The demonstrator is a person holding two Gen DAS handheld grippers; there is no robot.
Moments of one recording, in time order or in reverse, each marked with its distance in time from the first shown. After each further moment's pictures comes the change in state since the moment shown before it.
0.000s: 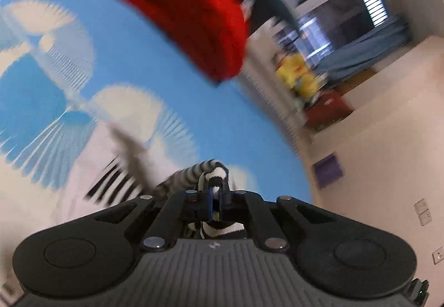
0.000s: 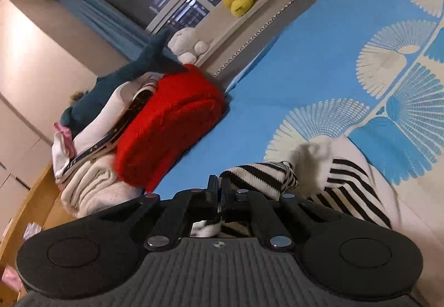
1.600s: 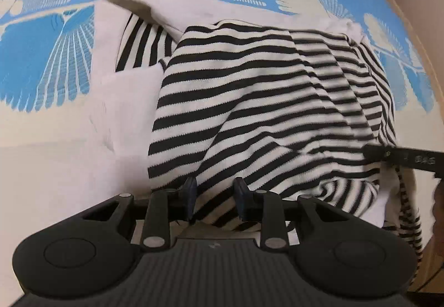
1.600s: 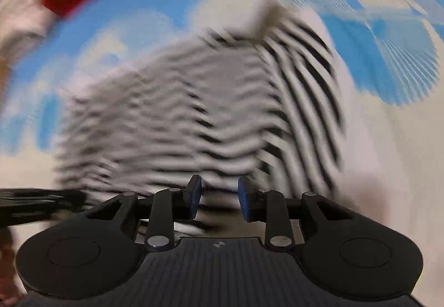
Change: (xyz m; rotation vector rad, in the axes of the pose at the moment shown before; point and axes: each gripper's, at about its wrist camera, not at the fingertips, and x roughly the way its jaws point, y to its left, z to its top) left arm 0.057 -0.006 -0.089 0.511 0.559 0.376; right arm 0.081 -0.037 -0.070 -0.356 0.602 -0.454
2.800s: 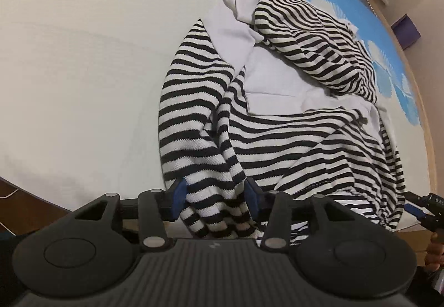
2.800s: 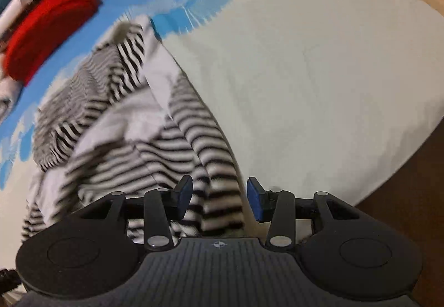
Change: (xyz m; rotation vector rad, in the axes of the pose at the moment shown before) left arm -0.103 0.041 -0.253 -0.287 -0.117 0.004; right arm -0.133 -0.143 -0.239 0.325 -0.207 -0.074
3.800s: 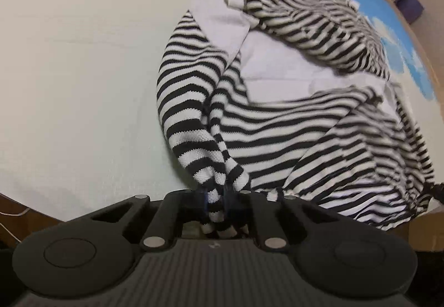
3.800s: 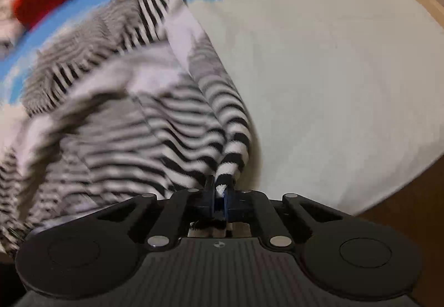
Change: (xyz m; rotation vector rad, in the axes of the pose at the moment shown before) left arm 0.019 -0.018 -0.003 0.084 0.005 0.064; right arm 0.020 0.024 -0.020 -0.187 0.018 -0.016
